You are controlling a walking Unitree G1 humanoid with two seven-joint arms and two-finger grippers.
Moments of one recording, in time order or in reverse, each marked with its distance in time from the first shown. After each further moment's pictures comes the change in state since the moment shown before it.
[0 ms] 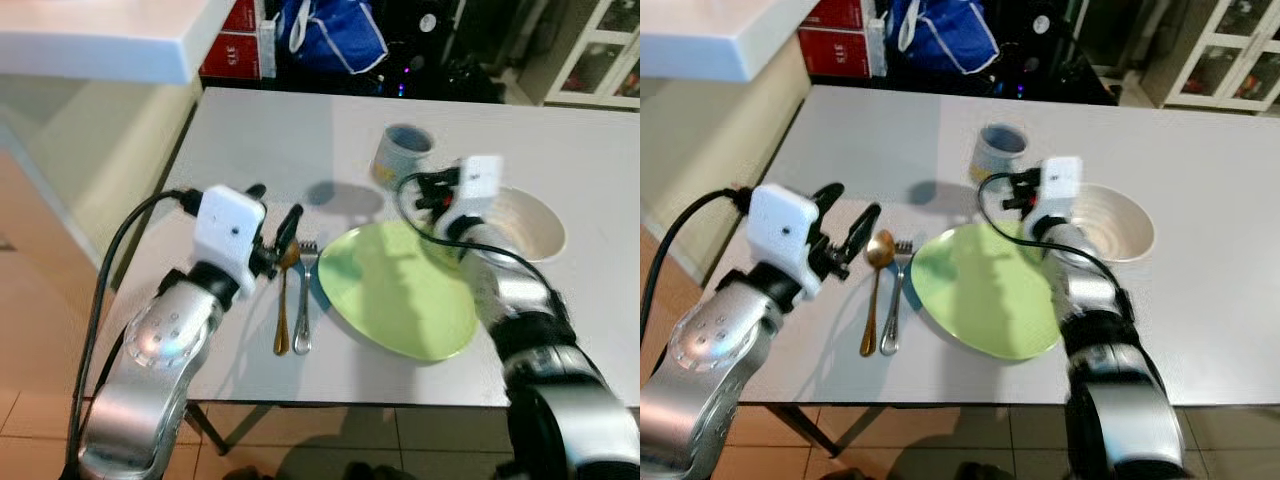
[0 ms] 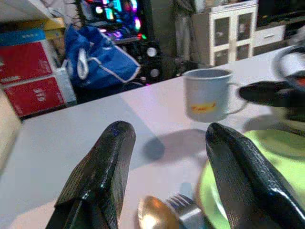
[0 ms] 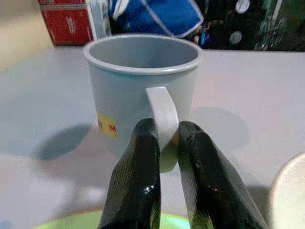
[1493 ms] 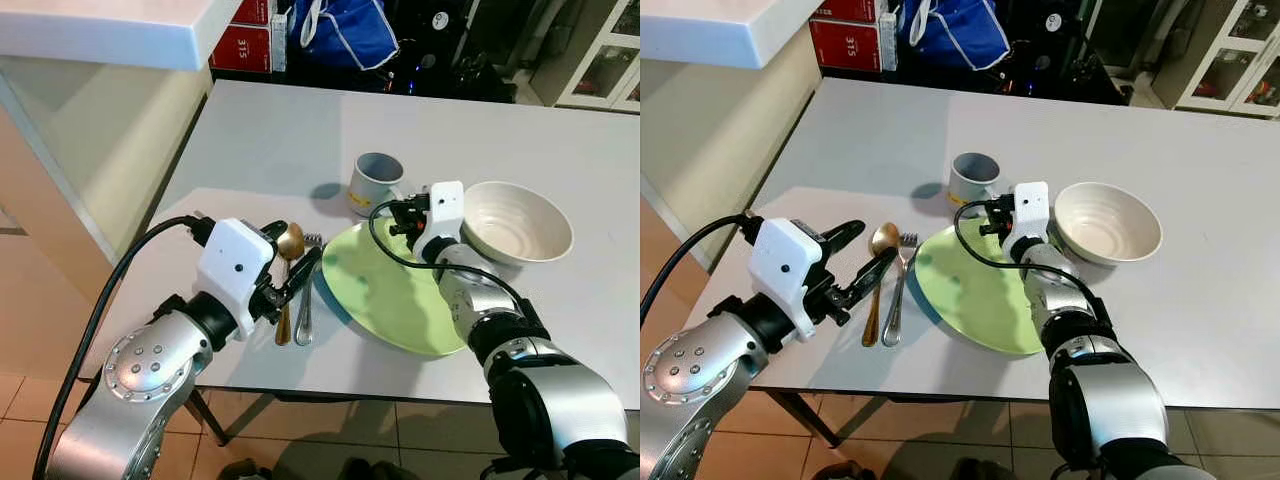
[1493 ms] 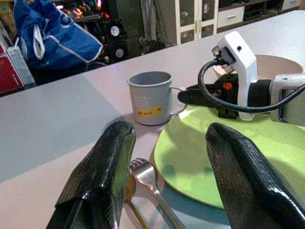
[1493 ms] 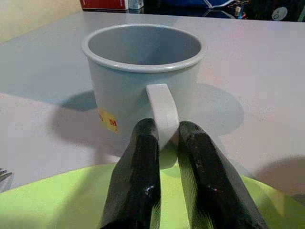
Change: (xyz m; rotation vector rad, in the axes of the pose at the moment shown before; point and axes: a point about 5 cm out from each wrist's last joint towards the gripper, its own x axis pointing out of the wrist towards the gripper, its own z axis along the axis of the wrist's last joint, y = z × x) left arm -0.024 -0.012 -0.001 -0.018 0.078 -0.173; right arm 0.000 0.019 -0.031 -0.026 0.055 0.088
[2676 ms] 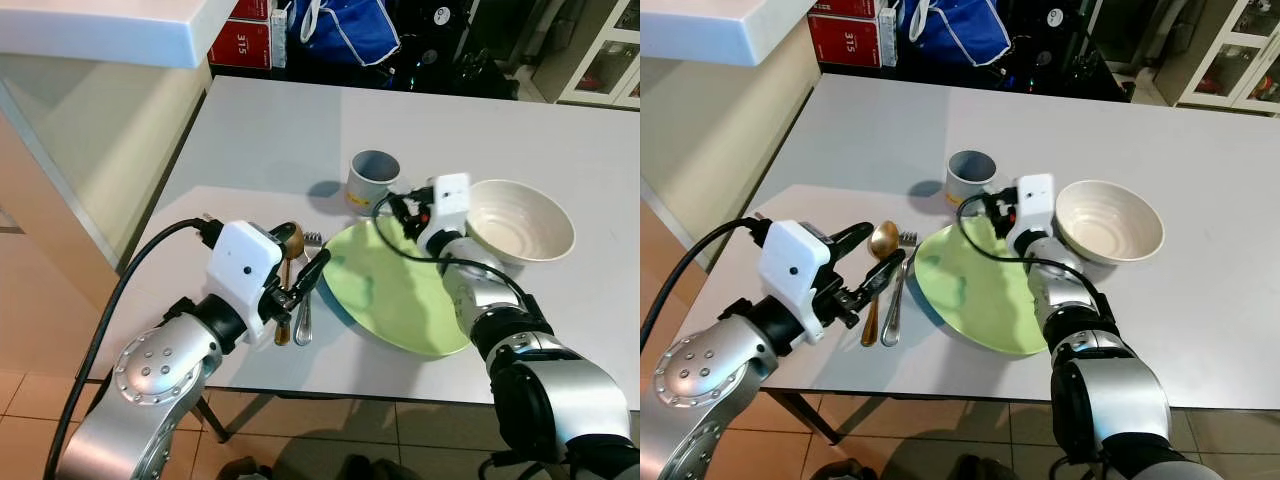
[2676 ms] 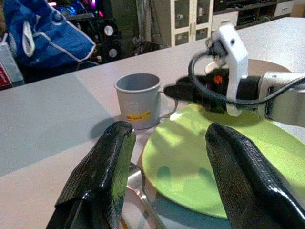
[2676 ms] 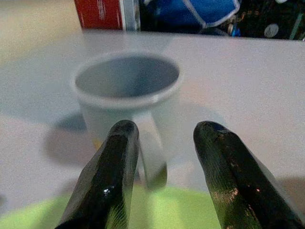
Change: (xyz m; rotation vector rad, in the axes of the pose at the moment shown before) left arm 0.006 -0.008 0.002 -0.034 -0.022 -0.021; right arm 0.000 -0.007 0.014 0.021 -0.095 -0.012
